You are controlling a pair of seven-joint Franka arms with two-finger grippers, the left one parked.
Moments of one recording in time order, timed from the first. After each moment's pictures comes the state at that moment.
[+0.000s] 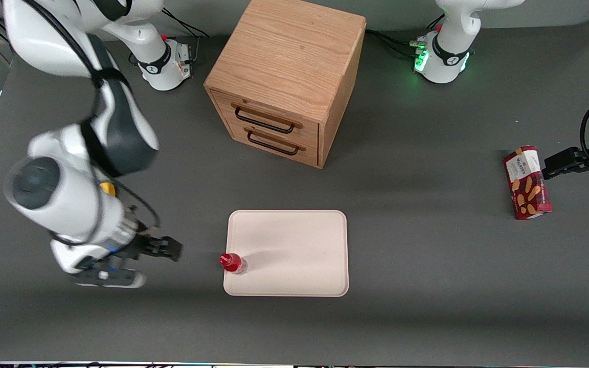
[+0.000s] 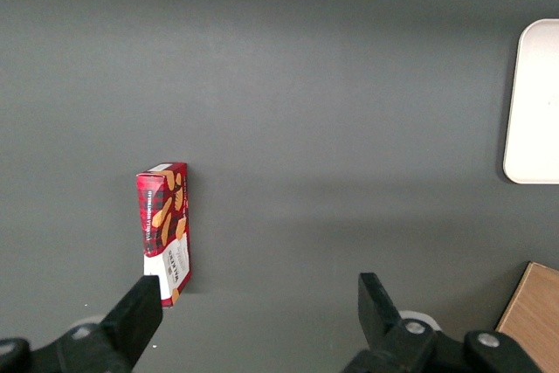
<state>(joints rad) 0.18 0.55 0.09 -1.14 -0.07 1.83 0.38</state>
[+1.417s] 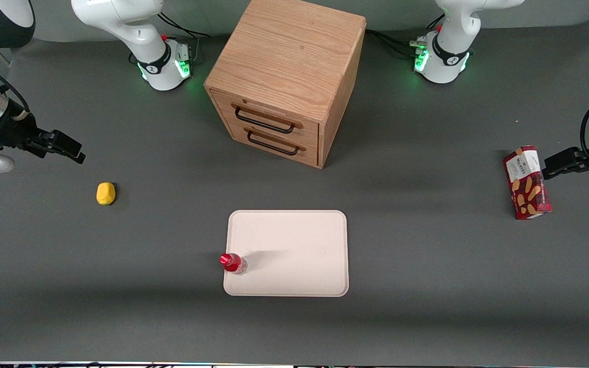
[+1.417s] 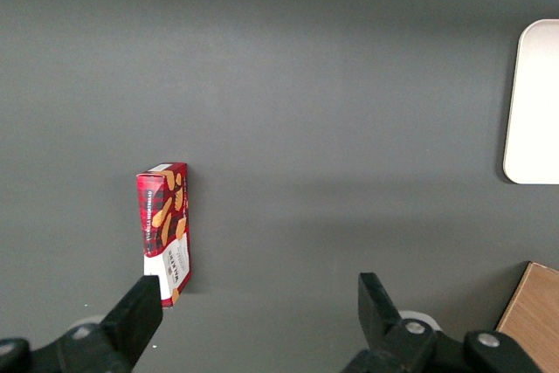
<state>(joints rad) 0.18 -0.06 -0.13 -1.73 0.01 1.70 0.25</state>
